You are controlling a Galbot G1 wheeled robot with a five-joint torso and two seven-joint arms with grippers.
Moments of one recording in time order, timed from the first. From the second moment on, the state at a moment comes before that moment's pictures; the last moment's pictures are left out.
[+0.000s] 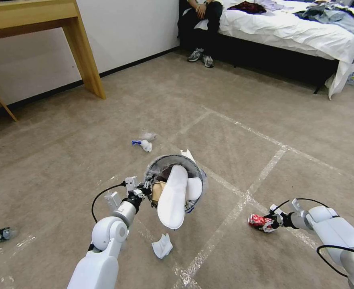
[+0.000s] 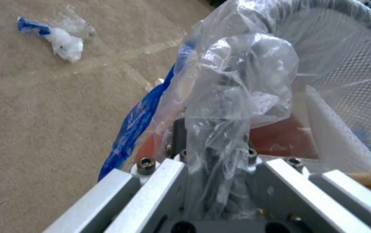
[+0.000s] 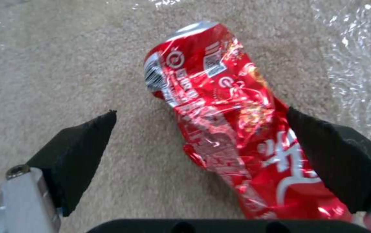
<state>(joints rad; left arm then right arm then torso) 1.18 -1.43 -0.43 -1.73 -0.58 0.31 0.13 -0.52 0.98 0.12 0.36 0.05 -0.03 -0.95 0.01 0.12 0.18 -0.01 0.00</state>
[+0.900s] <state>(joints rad) 1.20 -1.44 -0.43 -1.75 -0.57 0.31 0.13 -0.56 1.02 0.17 0.36 0.03 -0.03 -0.84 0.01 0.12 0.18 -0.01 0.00</state>
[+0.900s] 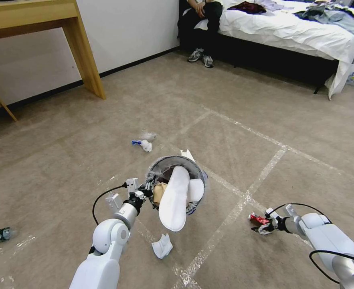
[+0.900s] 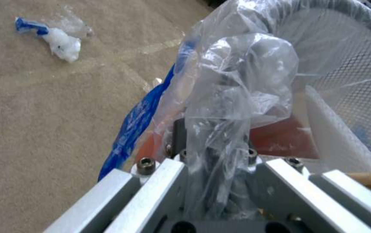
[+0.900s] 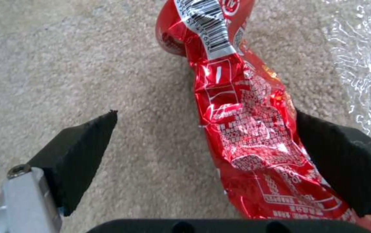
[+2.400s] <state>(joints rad) 1.21 -1.40 -0.39 -1.76 -0.58 0.32 0.12 -0.81 0.95 0.29 0.71 0.18 -0.08 -0.75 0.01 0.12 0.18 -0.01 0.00</state>
